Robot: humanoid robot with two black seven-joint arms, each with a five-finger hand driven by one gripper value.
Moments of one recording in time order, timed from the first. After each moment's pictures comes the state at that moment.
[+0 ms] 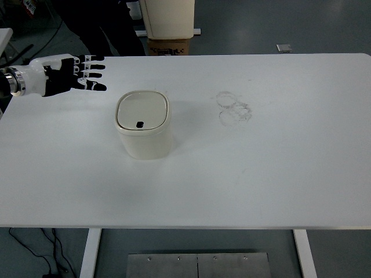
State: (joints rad) left arm -1.49 0.76 0.42 -1.06 -0.12 -0.37 -0.09; right arm 0.05 0.00 0.28 0.09 -0.34 0.06 0.02
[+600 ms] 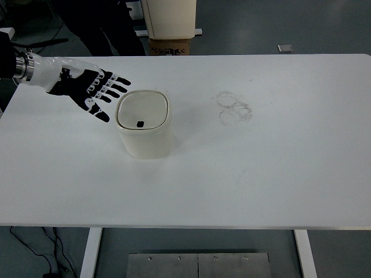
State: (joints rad) left arm -1.74 0.69 0.61 -1.11 0.13 -0.61 -0.03; right arm 0.05 0.00 0.28 0.09 -0.34 0.06 0.02
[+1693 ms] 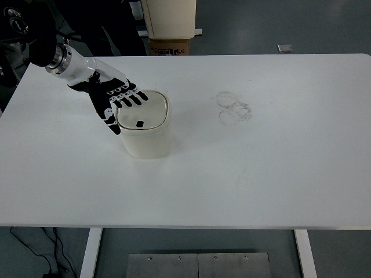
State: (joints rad) left arm -1.87 0.55 0.63 -1.18 0.21 -0.61 0.15; right arm 0.05 0.00 0.28 0.09 -0.34 0.06 0.02
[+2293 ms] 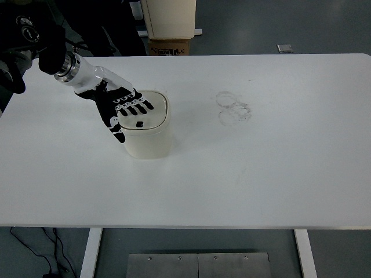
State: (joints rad) left arm -1.86 0.53 0.63 -1.20 0.22 -0.61 0.15; right arm 0.05 0.00 0.28 0.09 -0.34 0.06 0.02
